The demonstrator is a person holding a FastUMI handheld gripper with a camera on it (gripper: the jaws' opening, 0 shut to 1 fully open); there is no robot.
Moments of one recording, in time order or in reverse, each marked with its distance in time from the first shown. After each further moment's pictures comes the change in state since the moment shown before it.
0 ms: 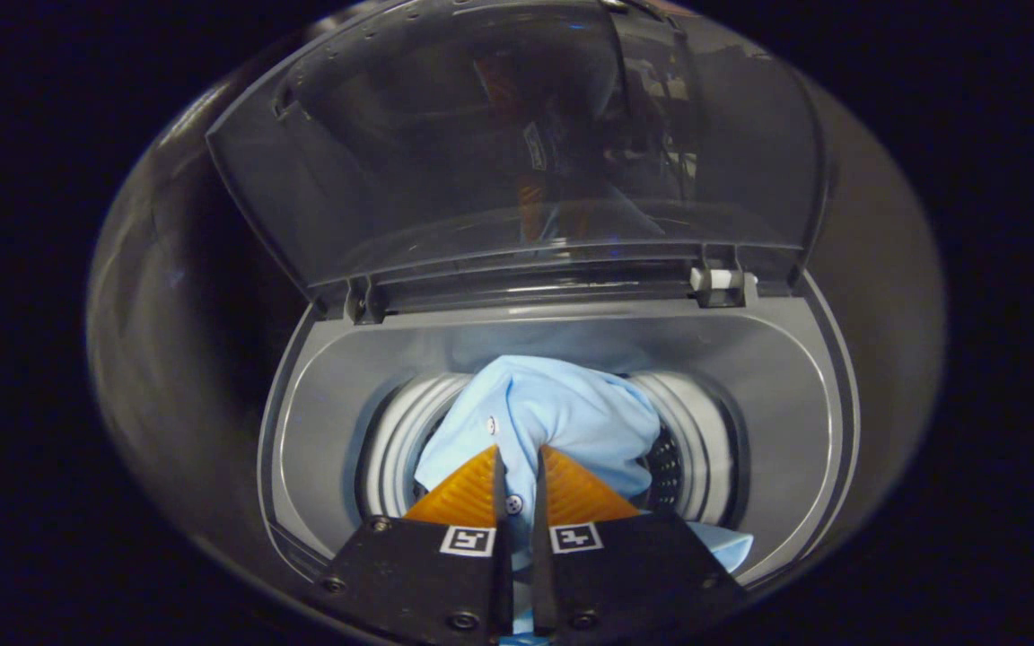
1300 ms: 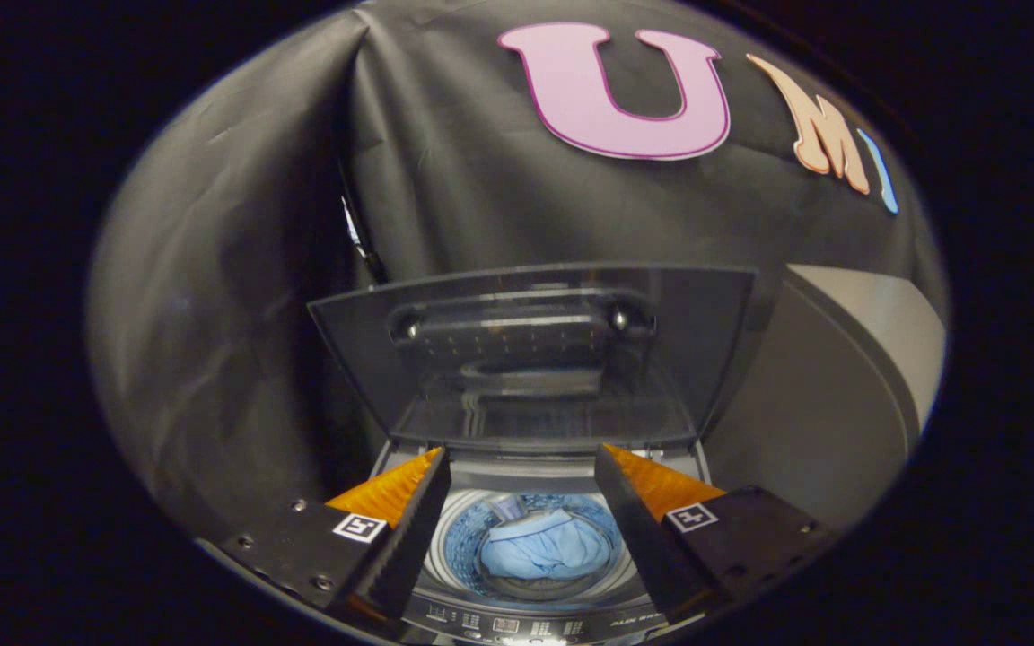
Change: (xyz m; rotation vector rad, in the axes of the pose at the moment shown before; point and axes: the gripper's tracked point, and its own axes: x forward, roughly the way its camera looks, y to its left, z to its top) arm -0.140 0.025 0.146 -0.083 -0.392 -0.038
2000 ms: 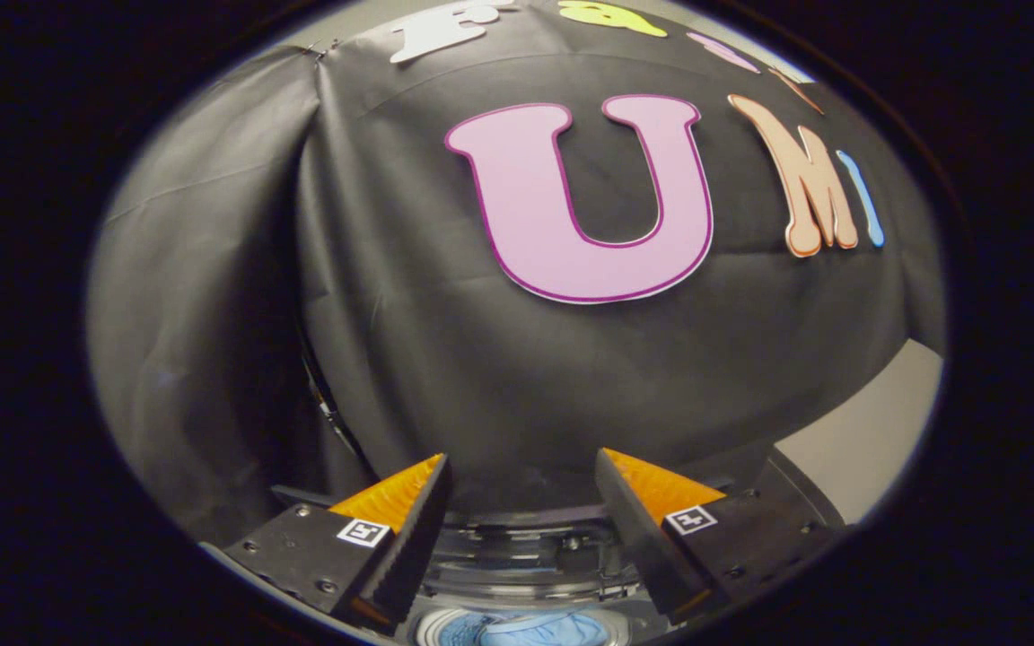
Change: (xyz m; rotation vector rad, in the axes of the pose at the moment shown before) arm 0.048 -0.044 0.150 0.053 -0.365 -0.067
